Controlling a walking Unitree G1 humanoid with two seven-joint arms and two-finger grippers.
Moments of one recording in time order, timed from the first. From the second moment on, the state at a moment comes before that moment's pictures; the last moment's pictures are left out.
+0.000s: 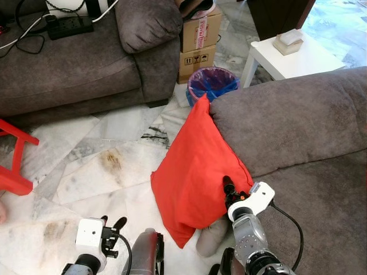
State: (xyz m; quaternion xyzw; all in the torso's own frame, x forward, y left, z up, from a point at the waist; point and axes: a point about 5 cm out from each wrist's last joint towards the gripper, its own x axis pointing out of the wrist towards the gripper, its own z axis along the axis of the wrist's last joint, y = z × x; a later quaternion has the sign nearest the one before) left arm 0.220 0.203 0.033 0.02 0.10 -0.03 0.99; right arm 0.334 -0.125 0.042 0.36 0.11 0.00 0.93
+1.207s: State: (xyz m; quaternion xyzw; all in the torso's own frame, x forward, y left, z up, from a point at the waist) left arm 0.240 0.196 0.027 0.00 0.11 -0.03 0.99; right arm 0.323 -0.117 0.030 0.34 0.14 0.04 0.93
